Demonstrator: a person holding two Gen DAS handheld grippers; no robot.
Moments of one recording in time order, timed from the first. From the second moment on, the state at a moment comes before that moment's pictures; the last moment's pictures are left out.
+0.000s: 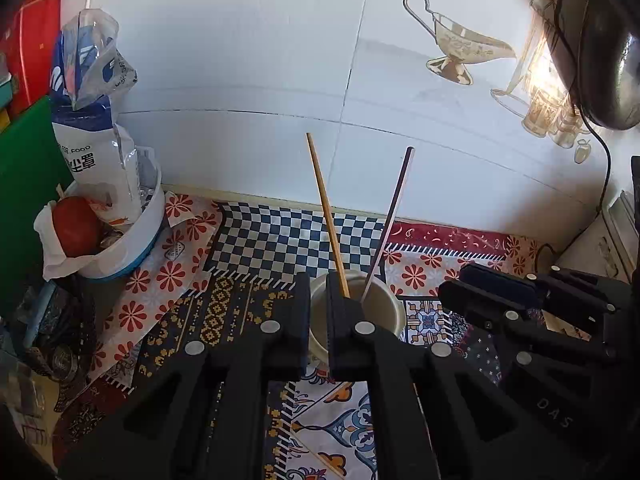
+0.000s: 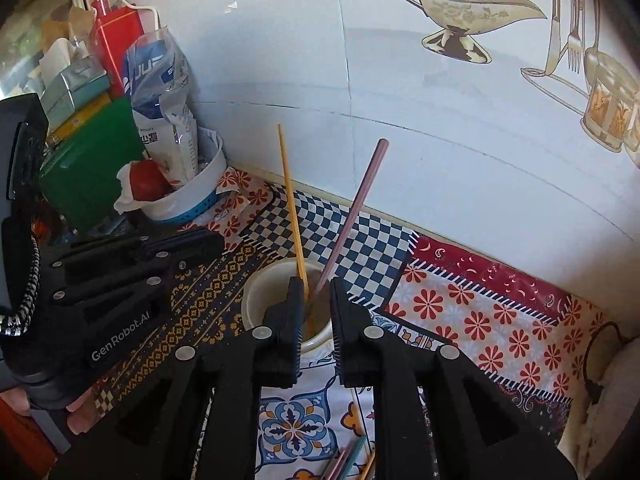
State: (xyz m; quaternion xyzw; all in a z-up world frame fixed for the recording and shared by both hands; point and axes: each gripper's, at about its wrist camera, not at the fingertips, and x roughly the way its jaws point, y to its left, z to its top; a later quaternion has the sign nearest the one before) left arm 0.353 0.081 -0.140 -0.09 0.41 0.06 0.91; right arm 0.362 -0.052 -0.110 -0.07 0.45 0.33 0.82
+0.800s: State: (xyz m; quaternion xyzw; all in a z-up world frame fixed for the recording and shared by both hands) left arm 0.294 -0.004 -0.151 -0.06 0.43 0.00 0.90; right arm 0.302 -0.147 -0.090 -0.09 0.43 0.24 0.87
